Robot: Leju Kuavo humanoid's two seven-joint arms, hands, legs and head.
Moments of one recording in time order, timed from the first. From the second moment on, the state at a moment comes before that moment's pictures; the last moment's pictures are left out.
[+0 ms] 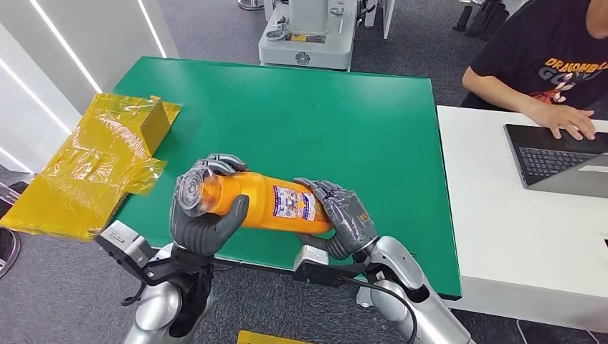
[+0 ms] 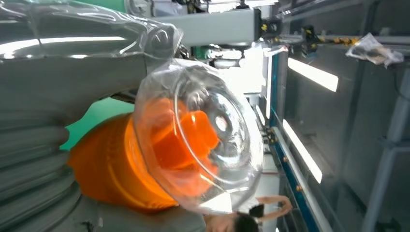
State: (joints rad) left arm -0.15 -0.11 -0.46 -1.25 0.26 0.14 -0.38; right arm -0.38 -0.07 0.74 -1.17 0.72 -0.19 -0.36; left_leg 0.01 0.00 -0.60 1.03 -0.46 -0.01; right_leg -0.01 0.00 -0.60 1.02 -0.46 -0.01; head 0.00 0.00
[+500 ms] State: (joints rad) left arm -0.16 -0.12 -0.46 -1.24 0.32 0.10 -0.38; right arm -0.38 -0.03 0.75 -1.17 0.69 -0.21 -0.37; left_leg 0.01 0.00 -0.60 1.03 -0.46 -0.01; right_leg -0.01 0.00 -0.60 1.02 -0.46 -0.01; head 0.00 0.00
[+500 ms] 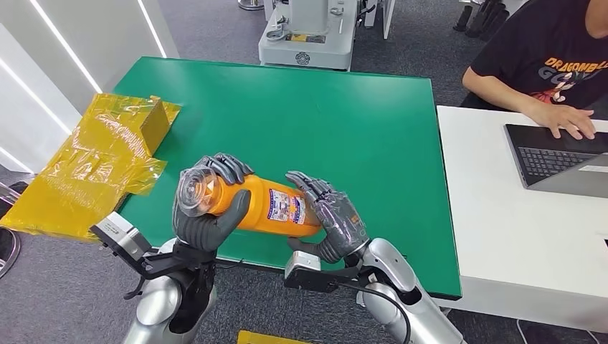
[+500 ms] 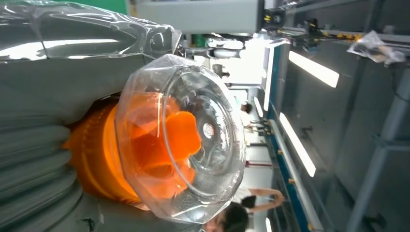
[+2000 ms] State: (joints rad) left arm -0.27 0.12 -0.36 -1.23 -0.38 0.19 -0.31; right arm -0.09 -0.03 0.63 -1.40 0.33 -0.43 -0.41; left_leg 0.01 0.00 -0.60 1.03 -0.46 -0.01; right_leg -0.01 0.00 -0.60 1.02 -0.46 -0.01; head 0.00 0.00
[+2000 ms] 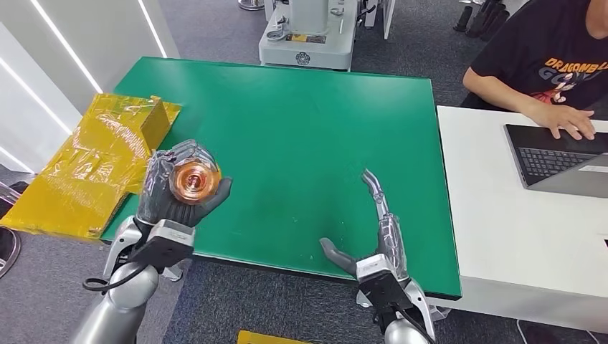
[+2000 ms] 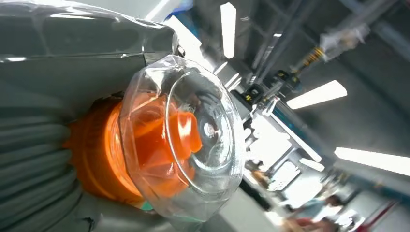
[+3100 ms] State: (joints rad) left arm -0.75 0.29 -0.72 -0.41 -0.90 0.01 -0.21; right arm -0.04 -0.05 0.63 -1.43 0.32 -0.42 -0.43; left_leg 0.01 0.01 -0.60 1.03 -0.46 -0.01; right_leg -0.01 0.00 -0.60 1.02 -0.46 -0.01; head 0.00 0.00
